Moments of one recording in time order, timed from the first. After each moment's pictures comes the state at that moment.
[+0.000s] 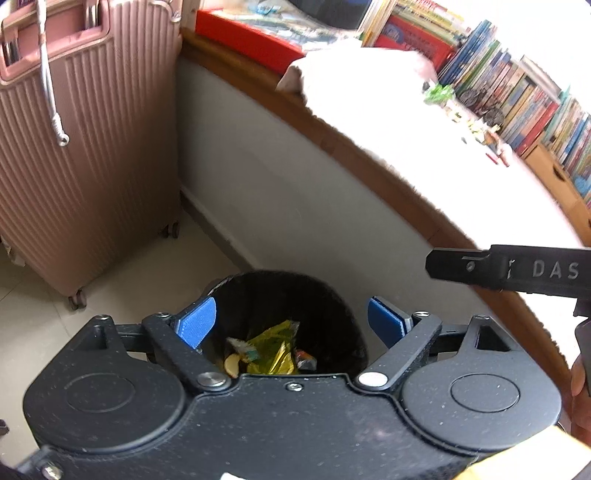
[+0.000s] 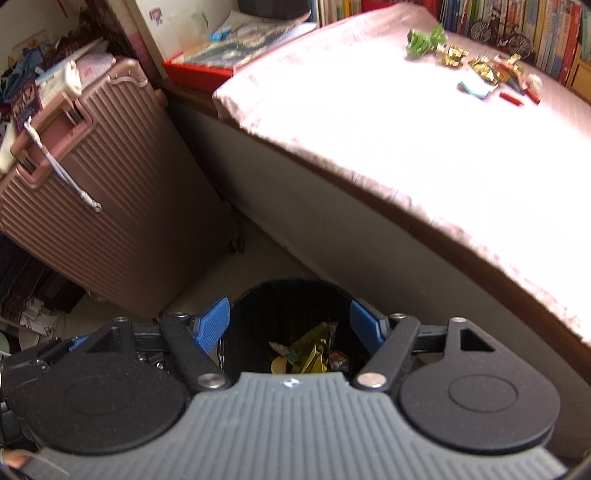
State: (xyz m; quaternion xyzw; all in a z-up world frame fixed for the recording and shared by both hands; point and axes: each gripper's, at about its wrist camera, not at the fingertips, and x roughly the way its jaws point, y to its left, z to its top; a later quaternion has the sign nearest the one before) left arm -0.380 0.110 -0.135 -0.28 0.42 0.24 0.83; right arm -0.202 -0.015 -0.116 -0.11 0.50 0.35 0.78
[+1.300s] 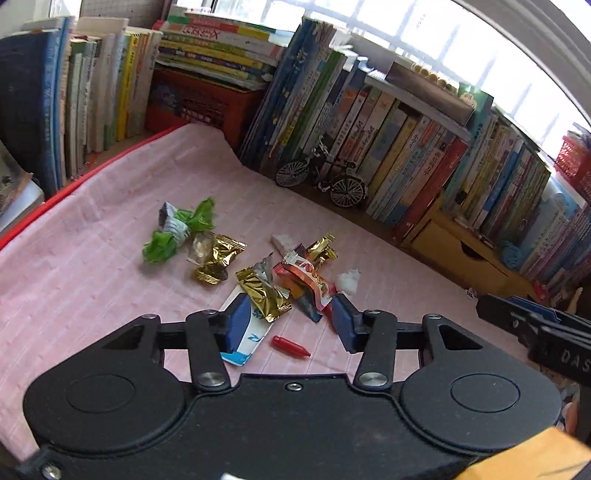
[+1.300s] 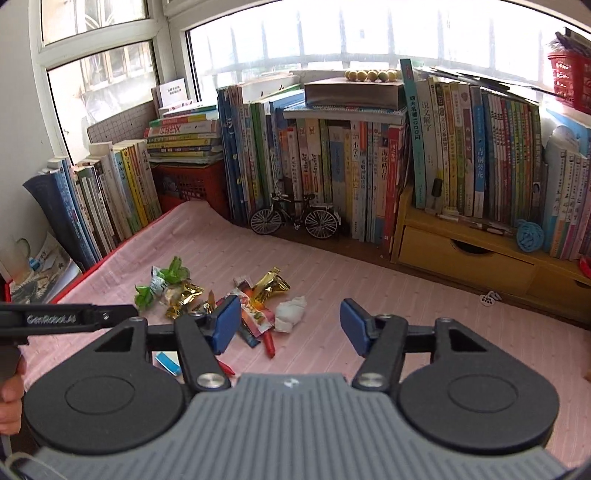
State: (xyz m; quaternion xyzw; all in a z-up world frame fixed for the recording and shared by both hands) left arm 0.134 0.020 -0.057 -0.23 0.37 0.12 0.89; right arm 0.186 -0.201 -0.027 -0.05 0.33 0.27 0.90
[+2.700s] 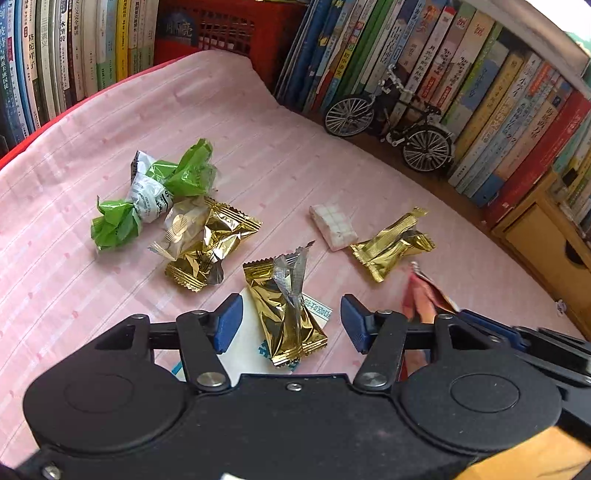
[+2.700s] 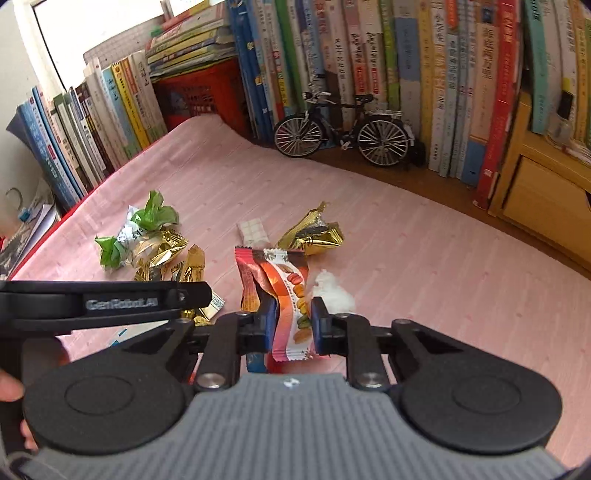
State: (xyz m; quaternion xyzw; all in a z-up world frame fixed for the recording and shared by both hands) left arm 0.239 0.036 -0.167 -0.22 0.44 0.21 0.84; right arm 0.291 -0.135 -0.146 -0.05 0.43 0.34 0.83
